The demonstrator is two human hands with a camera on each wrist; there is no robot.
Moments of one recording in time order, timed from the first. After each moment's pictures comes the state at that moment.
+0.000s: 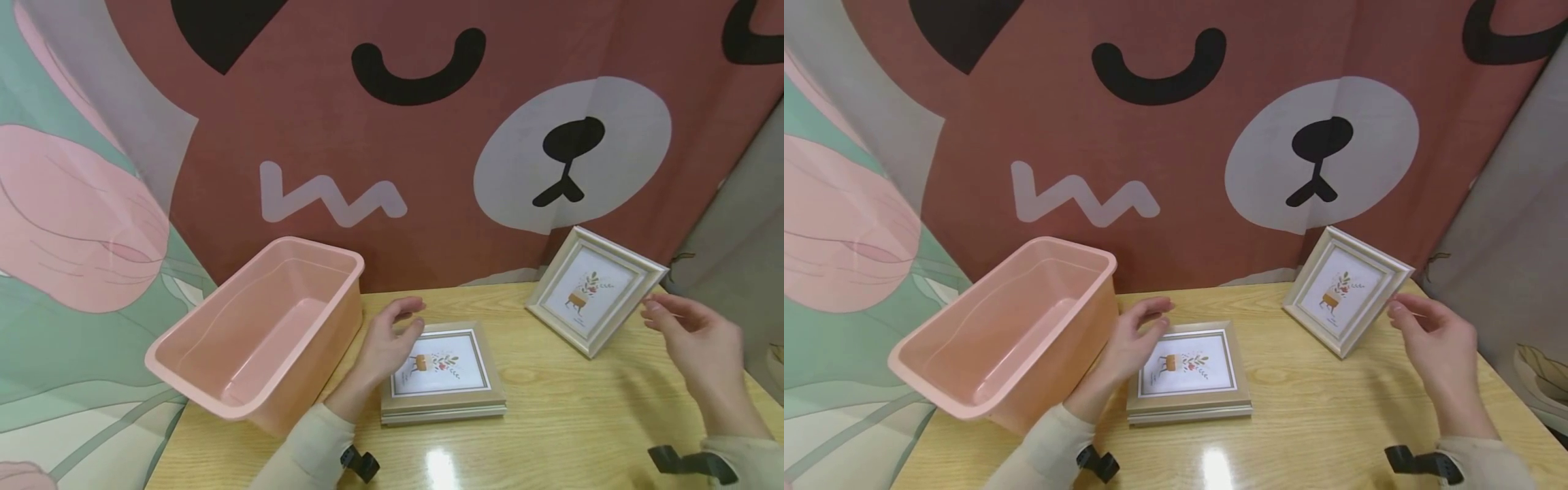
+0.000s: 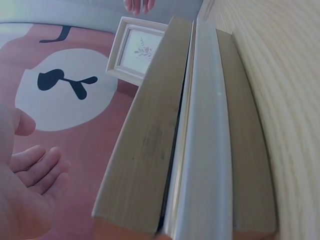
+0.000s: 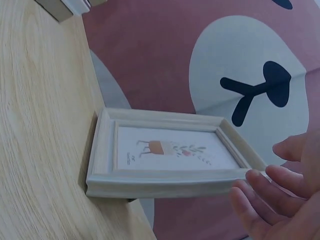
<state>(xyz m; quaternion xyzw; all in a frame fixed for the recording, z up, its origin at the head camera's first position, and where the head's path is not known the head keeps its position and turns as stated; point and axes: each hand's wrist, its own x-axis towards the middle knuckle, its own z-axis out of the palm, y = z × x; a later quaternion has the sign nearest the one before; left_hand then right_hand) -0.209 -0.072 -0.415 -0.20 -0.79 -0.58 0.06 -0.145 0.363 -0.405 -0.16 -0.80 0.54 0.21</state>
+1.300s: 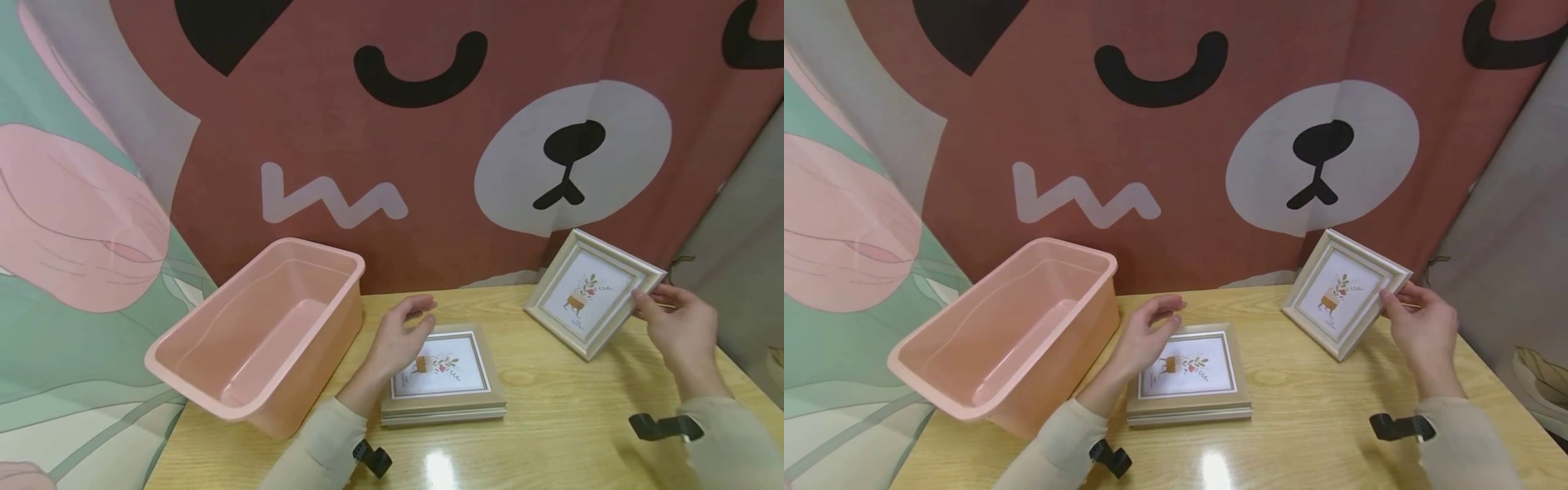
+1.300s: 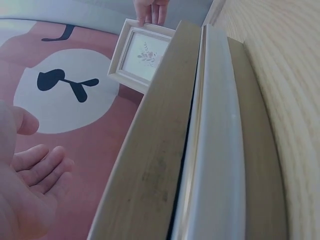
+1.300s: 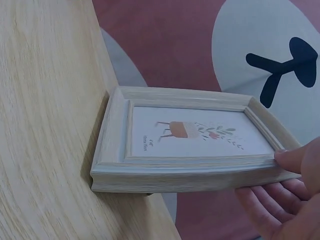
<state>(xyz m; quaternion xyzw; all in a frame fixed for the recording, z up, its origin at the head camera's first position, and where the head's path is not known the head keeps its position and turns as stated) -0.216 -0.055 -0.412 -0.18 -0.79 -0.59 0.03 -0.189 0.376 -0.406 -0.21 -0.82 0.49 0.18</state>
